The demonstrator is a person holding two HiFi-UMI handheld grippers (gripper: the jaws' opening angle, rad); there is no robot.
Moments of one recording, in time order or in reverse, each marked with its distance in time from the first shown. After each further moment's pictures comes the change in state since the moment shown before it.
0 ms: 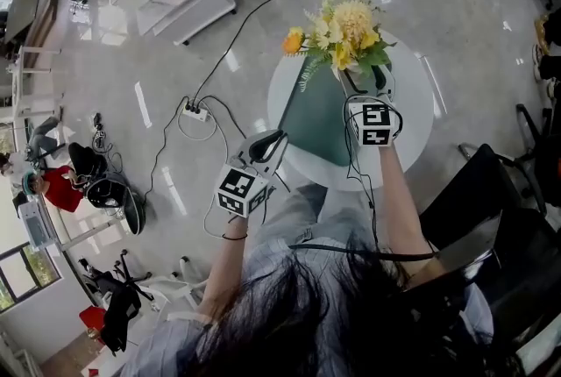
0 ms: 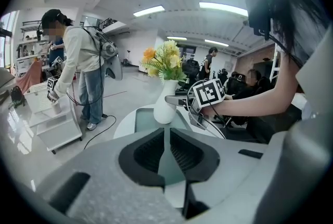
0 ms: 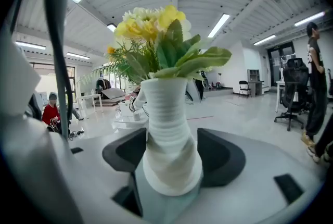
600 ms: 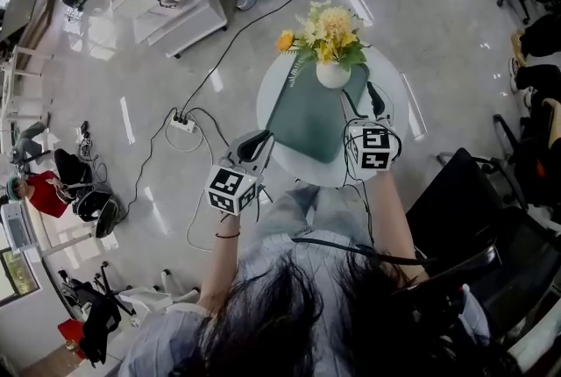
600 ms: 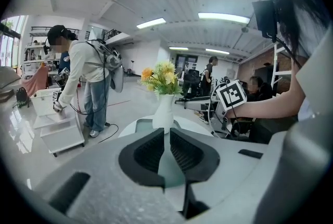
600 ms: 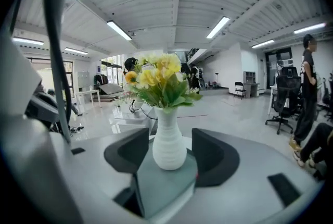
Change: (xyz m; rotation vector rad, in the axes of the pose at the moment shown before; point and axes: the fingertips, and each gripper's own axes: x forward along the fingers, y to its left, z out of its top) left arm -0.026 -0.014 0.018 -0.009 -0.112 0.045; right arm -0.092 -0.005 0.020 -0.015 0.046 -0.048
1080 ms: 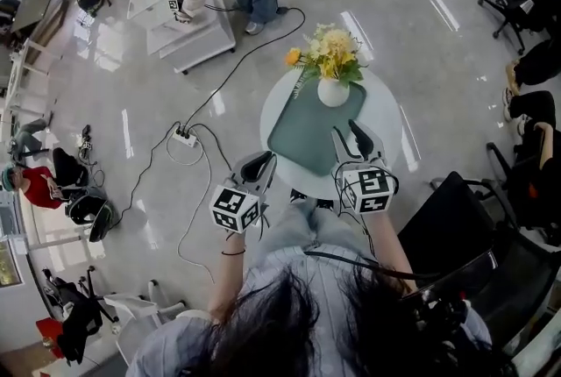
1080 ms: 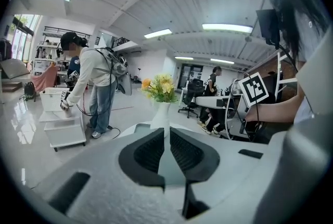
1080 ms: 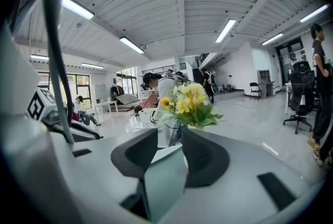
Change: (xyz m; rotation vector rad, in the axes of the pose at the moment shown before) left arm -0.029 -0.030 0.003 -0.063 -0.100 0.052; right arm -0.078 0.059 0.044 0.027 -0.079 0.180
